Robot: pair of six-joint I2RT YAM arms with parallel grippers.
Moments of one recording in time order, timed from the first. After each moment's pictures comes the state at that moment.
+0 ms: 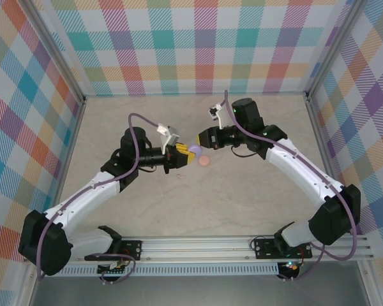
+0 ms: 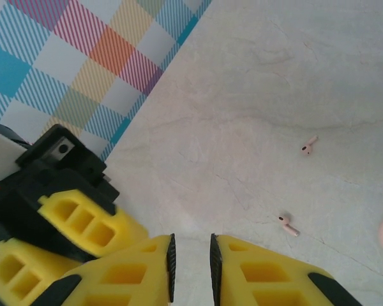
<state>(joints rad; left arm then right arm) -0.53 1.19 0.83 0.07 0.76 -0.14 0.57 1.42 1.32 -0.51 -0.62 0.35</state>
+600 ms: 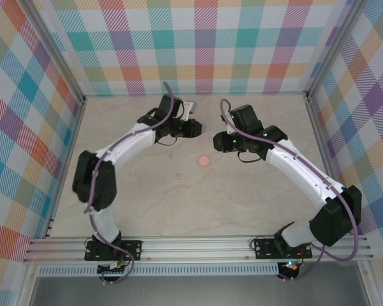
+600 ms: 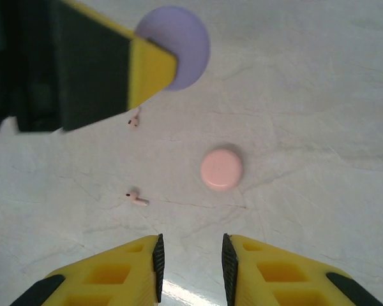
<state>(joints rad) -0.51 1.90 1.58 -0.46 0.40 -0.35 0.57 1.42 1.31 -0.75 -0.11 0.36</state>
